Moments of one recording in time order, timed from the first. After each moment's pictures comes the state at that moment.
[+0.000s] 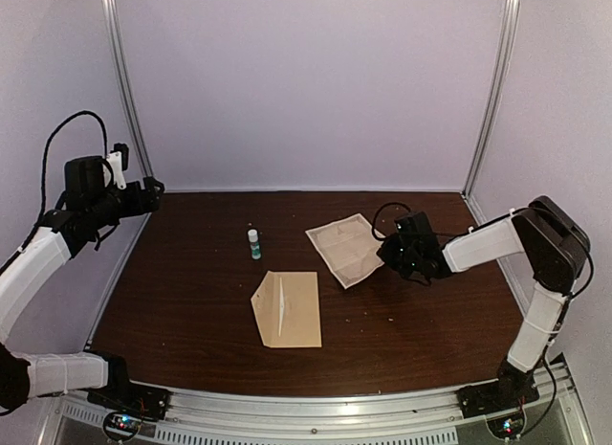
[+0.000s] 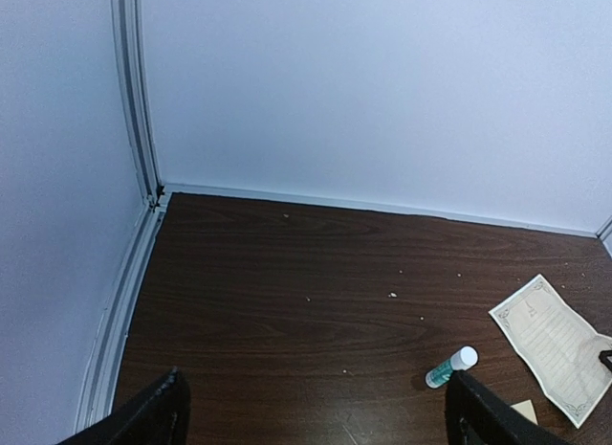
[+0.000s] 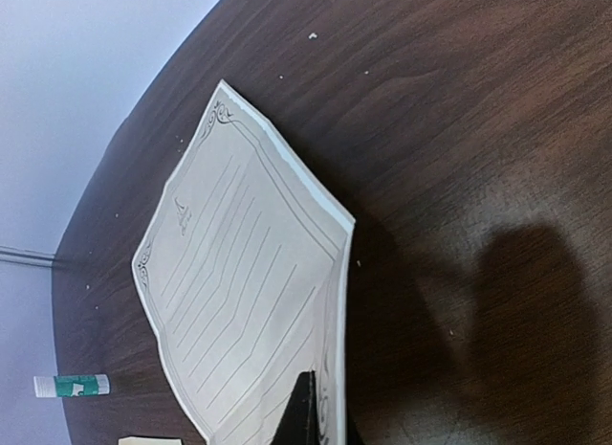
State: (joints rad) left arm -0.10 1.02 0.92 -0.26 0.02 -0.18; right arm 0.54 1.80 0.86 0.25 0.18 1.07
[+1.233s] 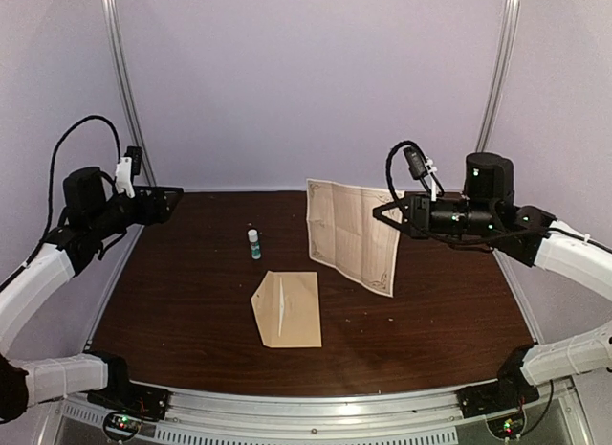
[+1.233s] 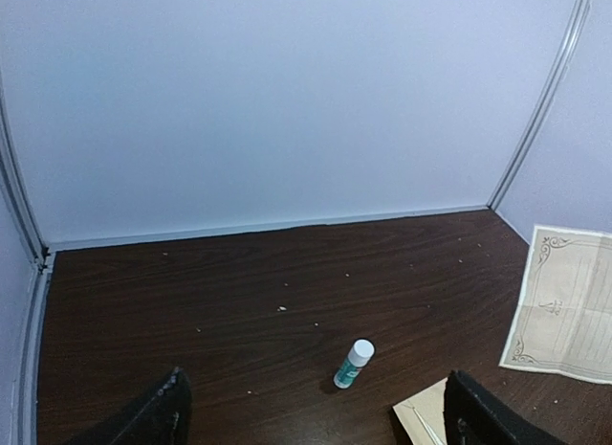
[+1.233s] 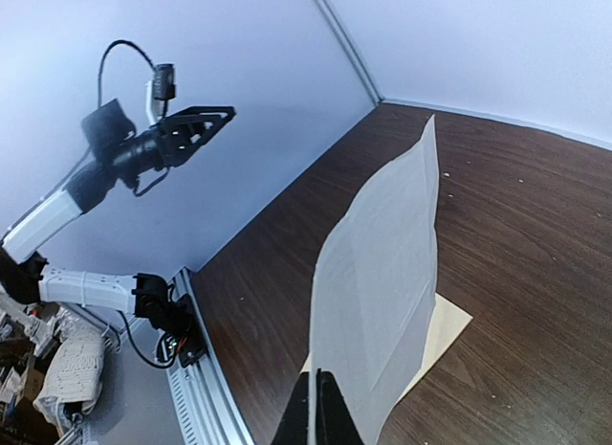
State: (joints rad) left arm -0.11 0.95 0.79 -0.04 0.34 -0.15; right arm 0.63 1.11 0.96 -0.12 -0.49 0.42
